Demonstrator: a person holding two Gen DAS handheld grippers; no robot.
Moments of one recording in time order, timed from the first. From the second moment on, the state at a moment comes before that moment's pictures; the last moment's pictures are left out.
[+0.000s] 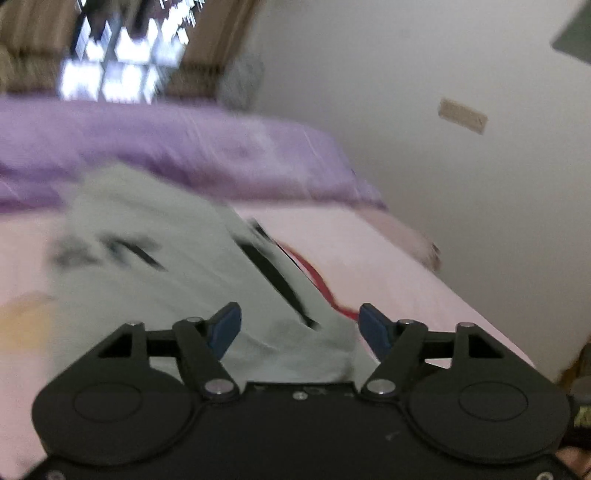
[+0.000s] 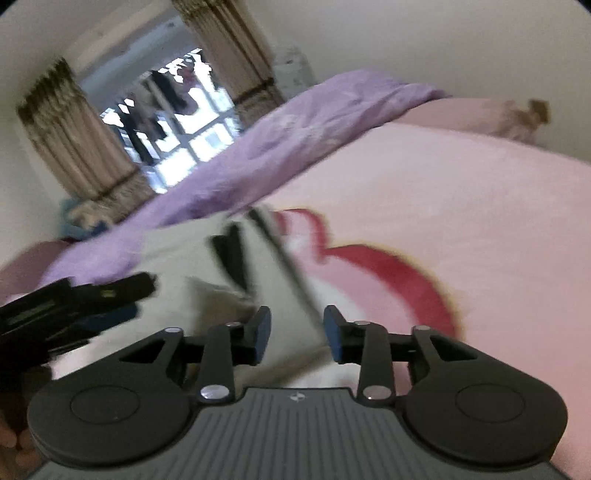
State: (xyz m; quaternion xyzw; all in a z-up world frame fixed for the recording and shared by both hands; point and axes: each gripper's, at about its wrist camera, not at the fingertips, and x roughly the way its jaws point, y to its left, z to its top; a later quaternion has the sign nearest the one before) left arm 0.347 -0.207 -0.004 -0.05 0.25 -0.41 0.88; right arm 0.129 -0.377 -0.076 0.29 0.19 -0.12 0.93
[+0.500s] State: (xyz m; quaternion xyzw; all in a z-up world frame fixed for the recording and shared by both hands) left arm 0.321 -0.108 -0.078 -0.06 0.33 -0.27 0.90; right arm 0.222 -0.354 -0.096 0.39 0.24 -0.07 0.89
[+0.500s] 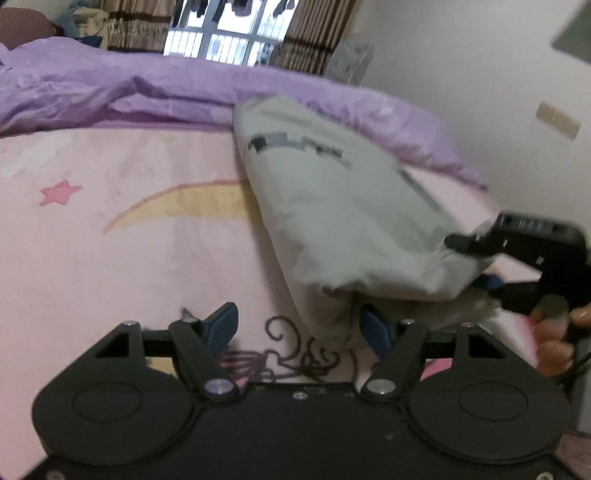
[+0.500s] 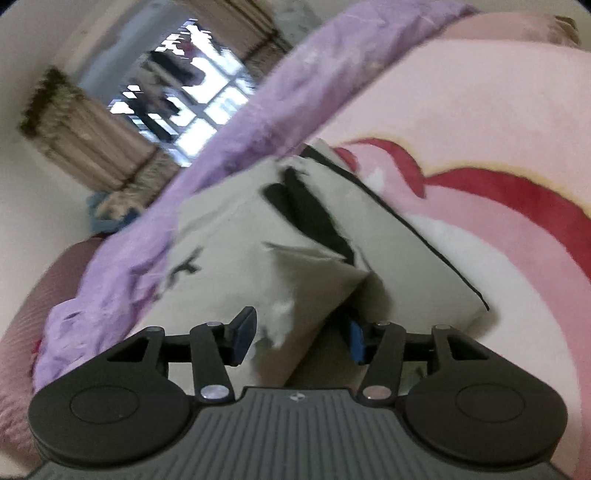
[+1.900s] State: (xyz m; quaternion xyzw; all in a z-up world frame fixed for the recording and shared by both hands) left arm 0.303 -0.166 -0.038 -0.02 0.29 -0.36 0.88; right arm 0.160 -0.343 -0.090 0.19 0.21 -0.10 0.95
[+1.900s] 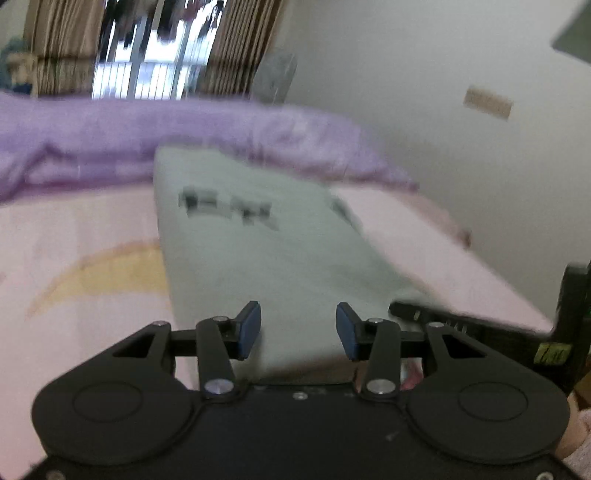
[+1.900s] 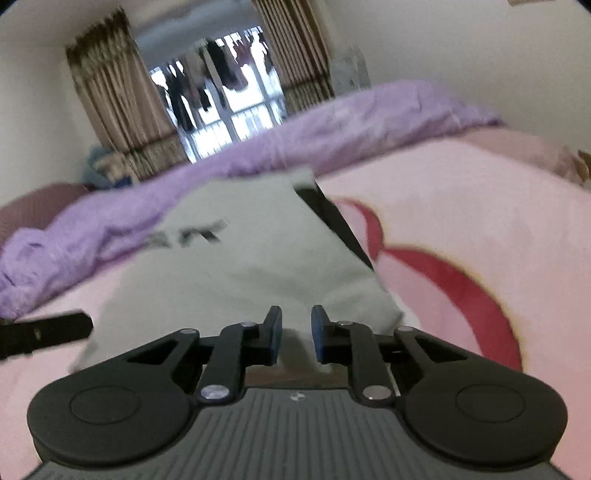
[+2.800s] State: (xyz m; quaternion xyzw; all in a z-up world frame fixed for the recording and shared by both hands) left arm 0.454 -0.156 -0.018 -0.09 0.33 -0.26 0.90; right arm 0.314 -0.444 -0.034 0.25 0.21 -0.02 0.95
